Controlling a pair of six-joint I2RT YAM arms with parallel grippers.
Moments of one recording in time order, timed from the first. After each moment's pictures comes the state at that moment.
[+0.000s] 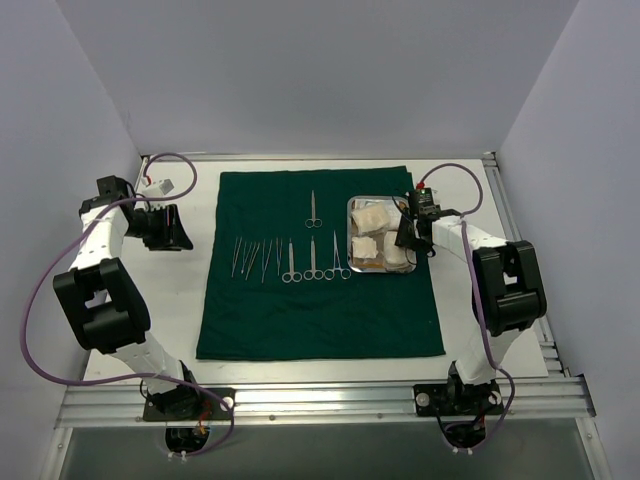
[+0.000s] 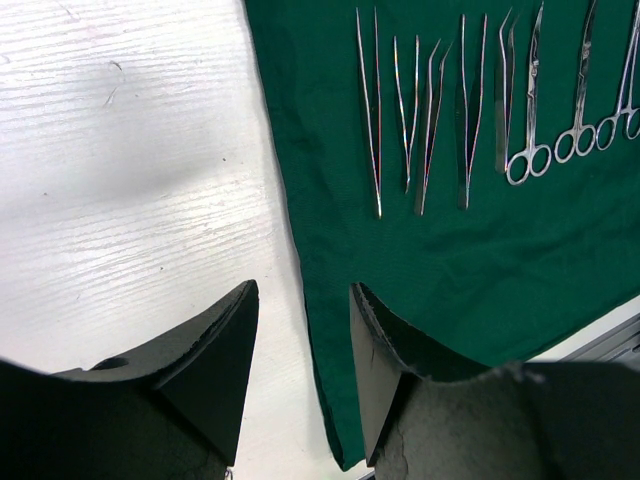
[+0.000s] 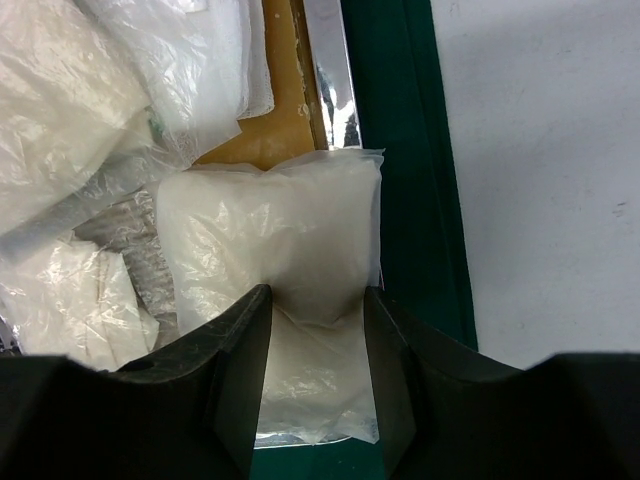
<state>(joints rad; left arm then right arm) 0.33 1.72 1.39 -0.92 0.58 0.27 0.20 1.76 1.08 -0.35 0.14 0.42</state>
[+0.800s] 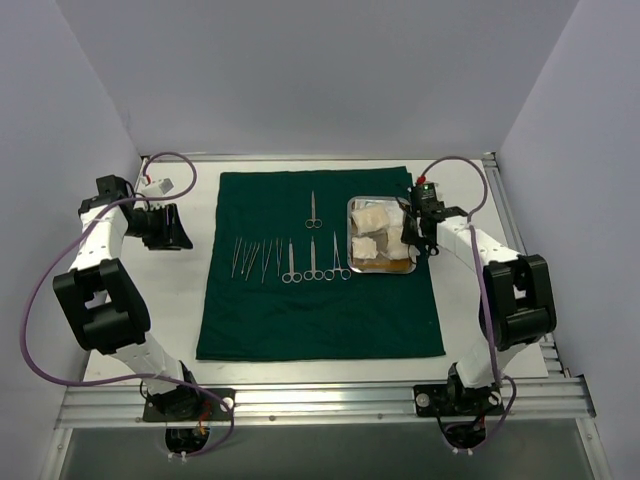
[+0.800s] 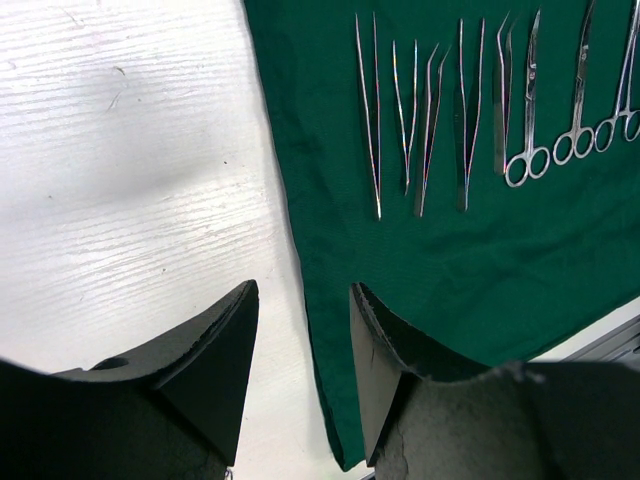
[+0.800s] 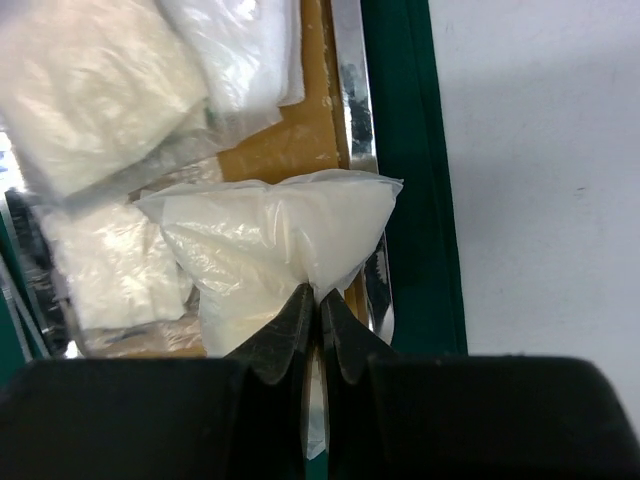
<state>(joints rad) 0.33 1.72 1.40 -0.92 0.58 0.27 0.22 1.69 1.09 -0.40 0.15 0.39</state>
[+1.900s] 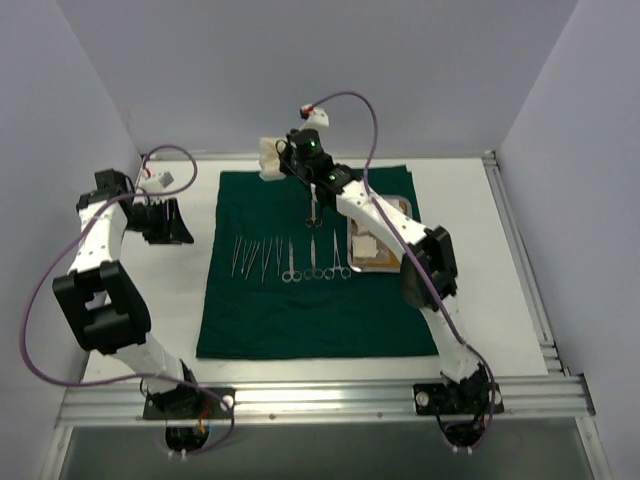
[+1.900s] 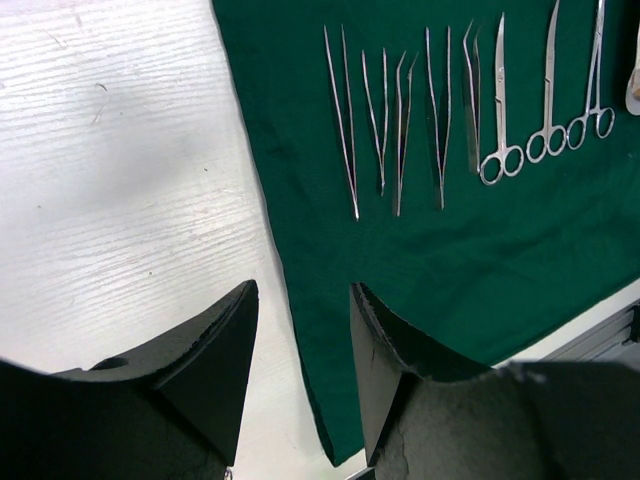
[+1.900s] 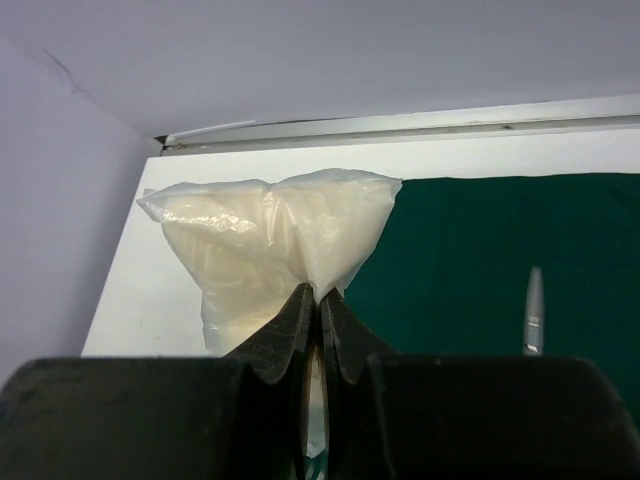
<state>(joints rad) 0.31 1.70 1.43 -0.96 0.61 0.27 0.68 2.19 2.06 -0.18 0.28 0.57</state>
